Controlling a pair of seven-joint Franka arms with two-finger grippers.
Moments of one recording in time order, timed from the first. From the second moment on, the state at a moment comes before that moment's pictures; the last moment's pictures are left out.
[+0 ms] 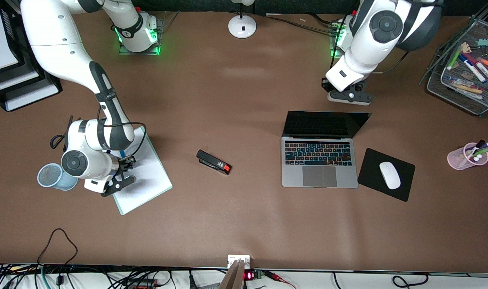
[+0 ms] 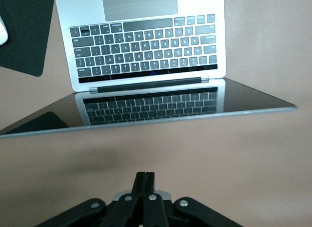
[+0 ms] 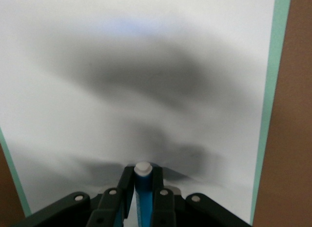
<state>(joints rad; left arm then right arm) -0.08 -0.15 -0.34 -2.29 -0.11 2.08 -0.27 0.15 0.74 -0.06 -1.59 -0.01 2.15 -0.39</state>
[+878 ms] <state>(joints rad) -0.07 -0.05 -0.34 -2.35 -0.11 2.29 -0.27 0.15 0.67 -0.06 -1.48 -0.01 2.15 -0.45</state>
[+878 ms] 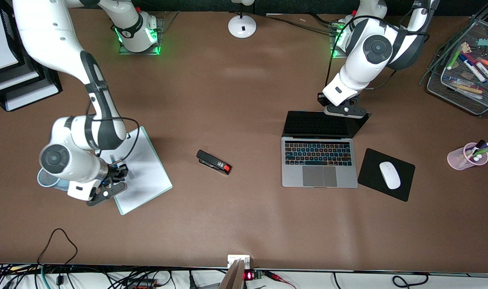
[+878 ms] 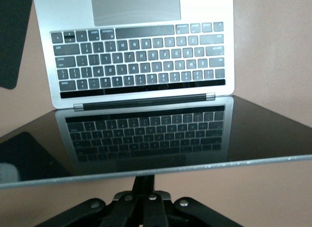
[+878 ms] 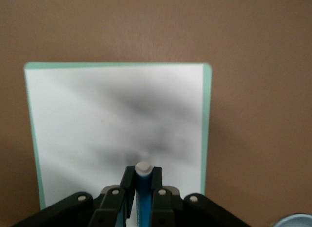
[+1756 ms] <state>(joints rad) -0.02 0.04 -0.34 -2.34 -0.02 2.60 -0.27 -0.05 0.51 -0.07 -1.48 0.35 2.08 -1.29</state>
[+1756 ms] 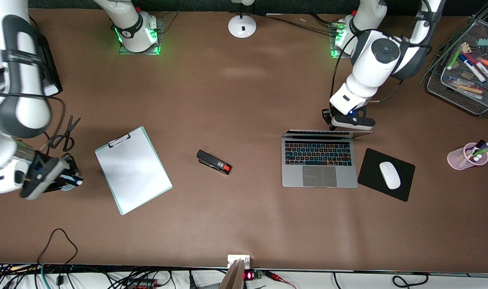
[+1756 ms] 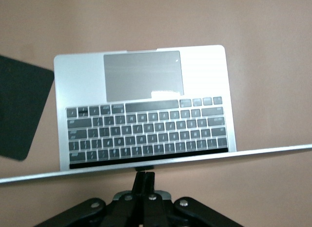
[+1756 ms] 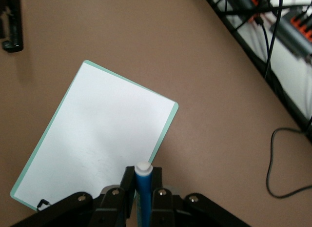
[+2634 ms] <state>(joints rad) 0.02 0.30 -0.32 -2.16 0.09 2.76 -0.27 -0.29 0.49 -0.07 -1.39 0.78 1.70 -2.06</state>
